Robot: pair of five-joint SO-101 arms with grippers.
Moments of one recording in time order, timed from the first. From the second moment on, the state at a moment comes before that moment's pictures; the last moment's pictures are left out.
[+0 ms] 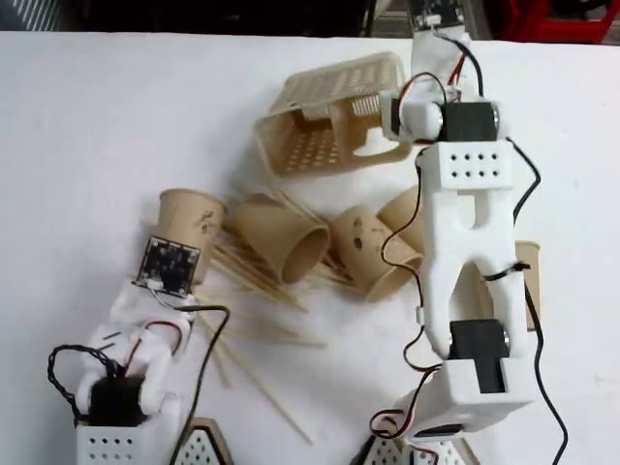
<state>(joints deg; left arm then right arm) -5.1 -103.7 89.7 64.8 -17.2 -6.4 3.9 -23.5 73.1 7.4</state>
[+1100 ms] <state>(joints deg) -5.1 -103.7 89.7 64.8 -17.2 -0.3 36.6 -75.8 96.2 2.8</state>
